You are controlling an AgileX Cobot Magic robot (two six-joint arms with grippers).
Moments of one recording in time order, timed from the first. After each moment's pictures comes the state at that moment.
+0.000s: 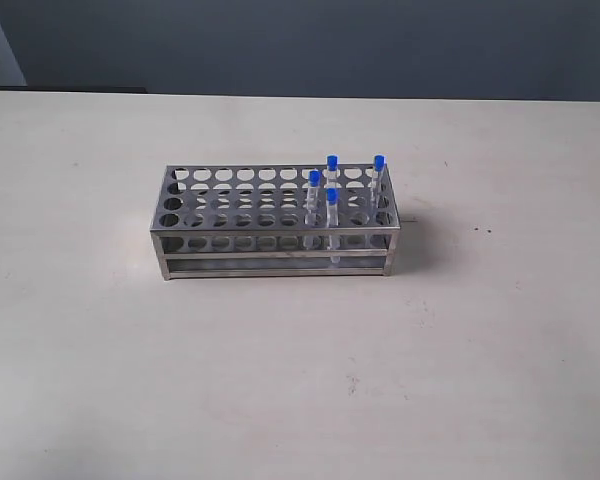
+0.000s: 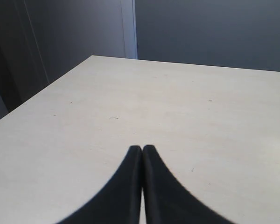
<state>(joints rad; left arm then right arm) 0.14 0.00 0.00 0.08 0.30 -0.07 0.05 0.01 0.00 0.85 -0.15 -0.16</state>
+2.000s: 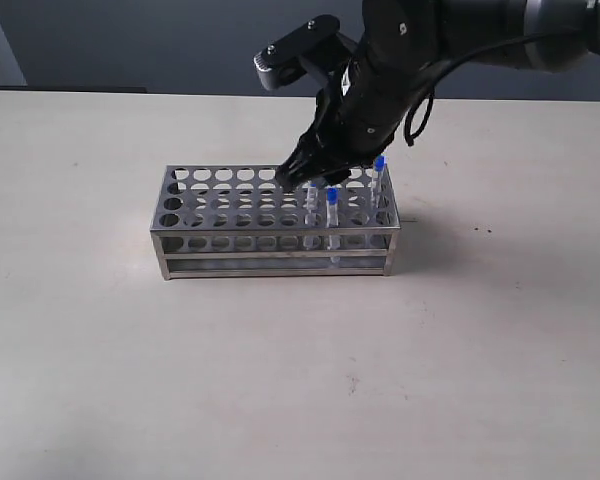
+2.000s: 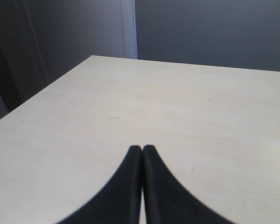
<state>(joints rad) 0.14 0.00 0.00 0.08 0.30 -0.07 0.76 1.87 -1.45 -0.07 0.78 -0.12</state>
